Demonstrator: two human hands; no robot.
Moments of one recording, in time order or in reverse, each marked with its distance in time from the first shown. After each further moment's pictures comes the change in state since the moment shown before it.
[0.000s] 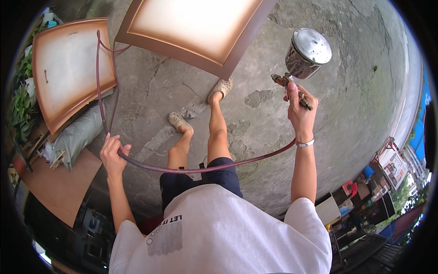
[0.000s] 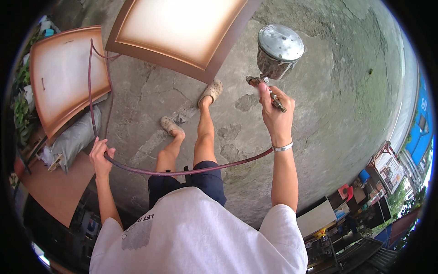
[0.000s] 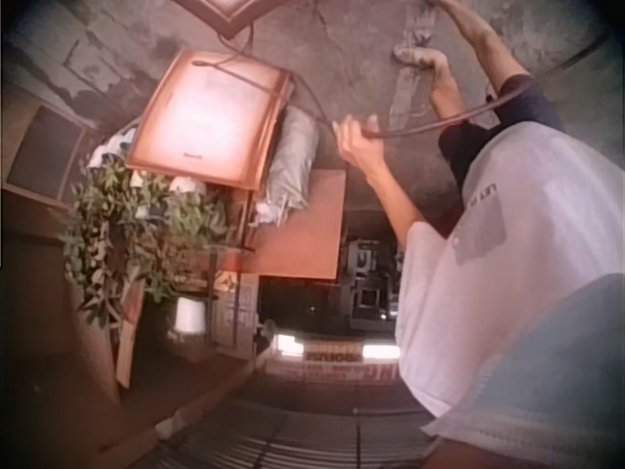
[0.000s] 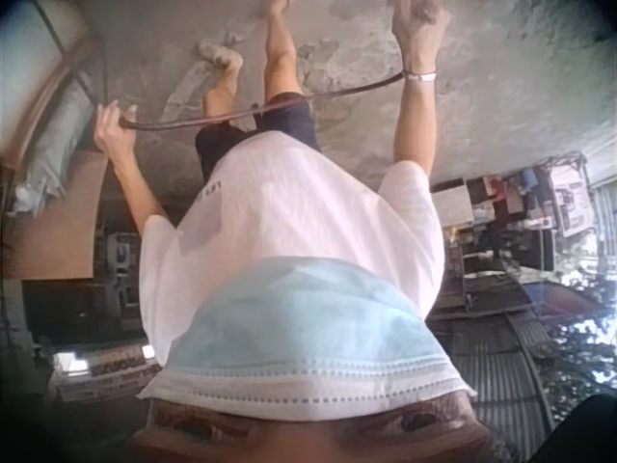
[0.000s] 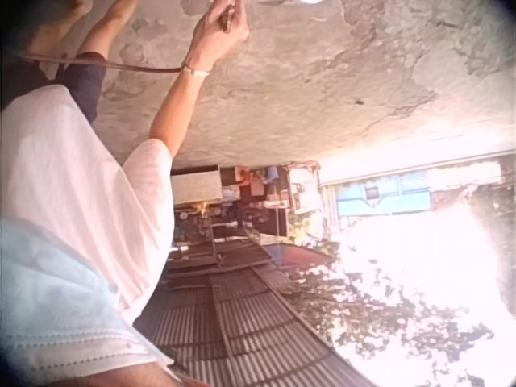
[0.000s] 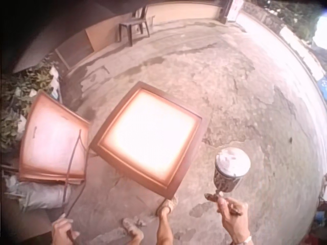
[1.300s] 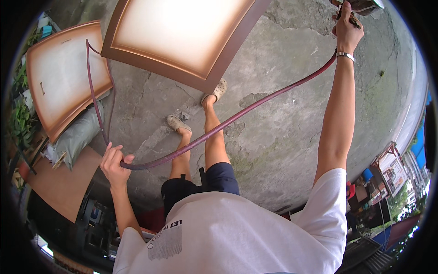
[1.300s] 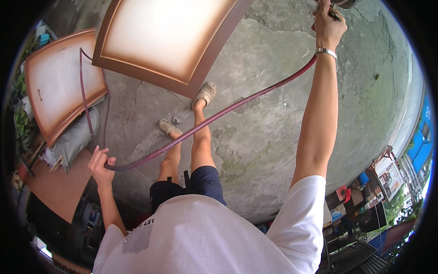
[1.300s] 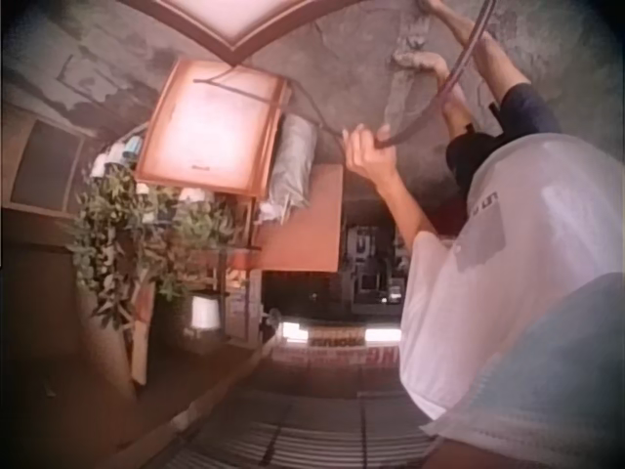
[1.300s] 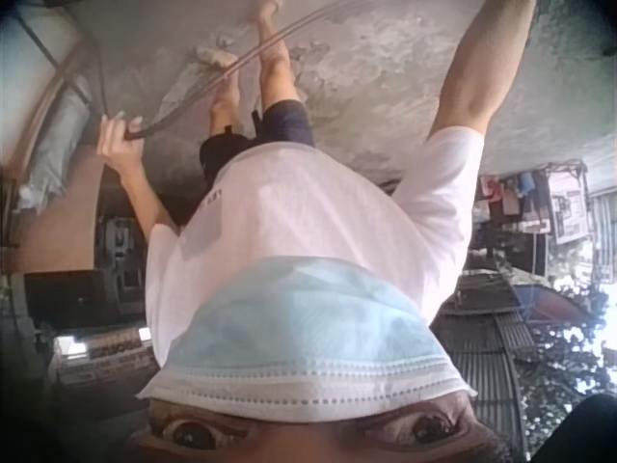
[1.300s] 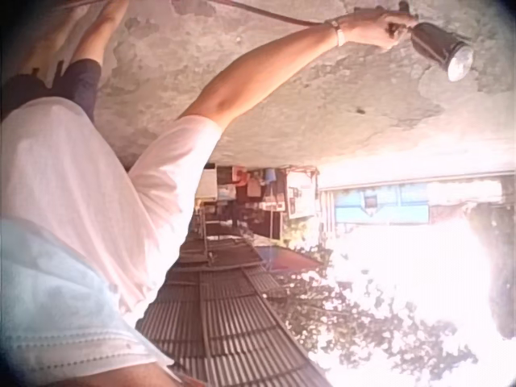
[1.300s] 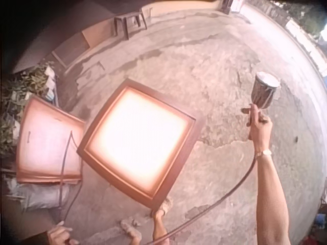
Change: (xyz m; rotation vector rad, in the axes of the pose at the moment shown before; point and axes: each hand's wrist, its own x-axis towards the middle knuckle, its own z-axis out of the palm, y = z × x) left_hand 0.077 0.094 0.010 0.047 0.033 -0.011; right_hand 0.320 0.038 -0.066 0.101 0.510 -0.186
